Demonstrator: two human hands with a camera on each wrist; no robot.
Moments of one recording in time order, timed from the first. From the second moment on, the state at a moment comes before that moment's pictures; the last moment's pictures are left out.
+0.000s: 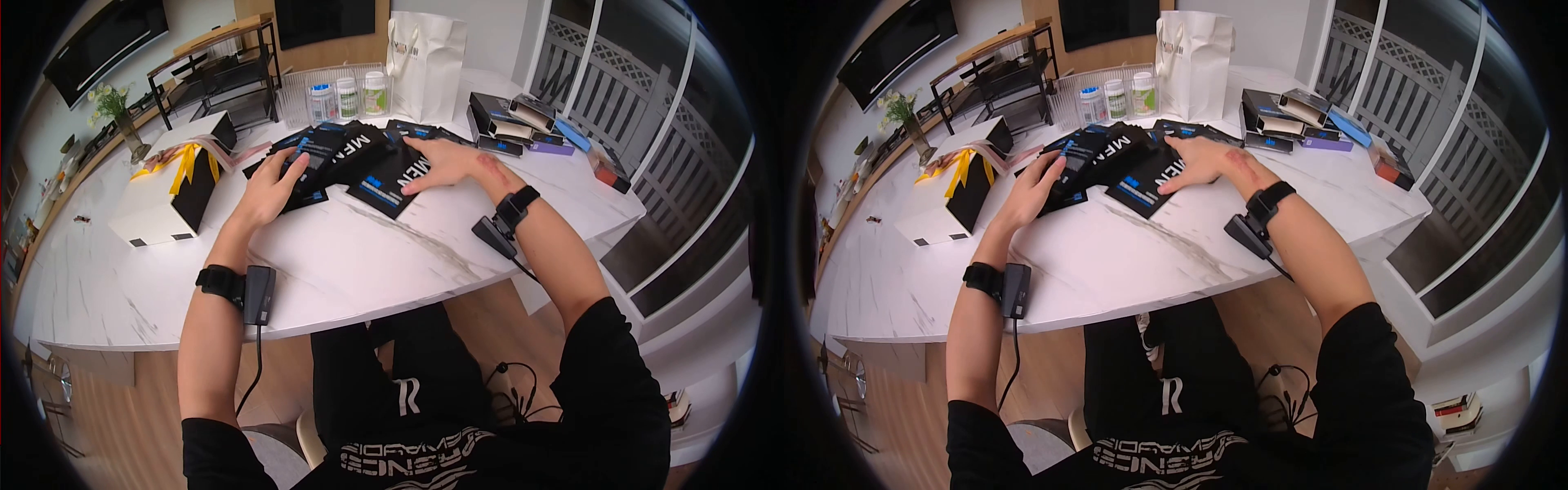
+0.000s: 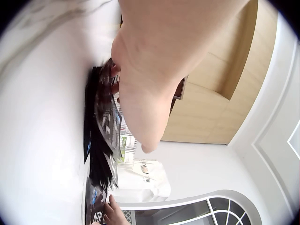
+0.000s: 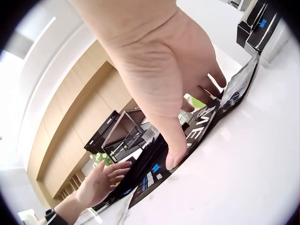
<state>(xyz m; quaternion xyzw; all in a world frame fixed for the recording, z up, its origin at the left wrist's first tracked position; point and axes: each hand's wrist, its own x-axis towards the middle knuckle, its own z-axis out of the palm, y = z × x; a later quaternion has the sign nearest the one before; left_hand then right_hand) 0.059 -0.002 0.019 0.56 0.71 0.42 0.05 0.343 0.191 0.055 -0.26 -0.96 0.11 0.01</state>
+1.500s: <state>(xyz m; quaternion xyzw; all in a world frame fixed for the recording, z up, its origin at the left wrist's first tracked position) 0.068 -0.005 0.028 0.62 0.67 0.40 -0.06 0.297 0.154 0.062 -0.16 -0.83 0.25 0.47</state>
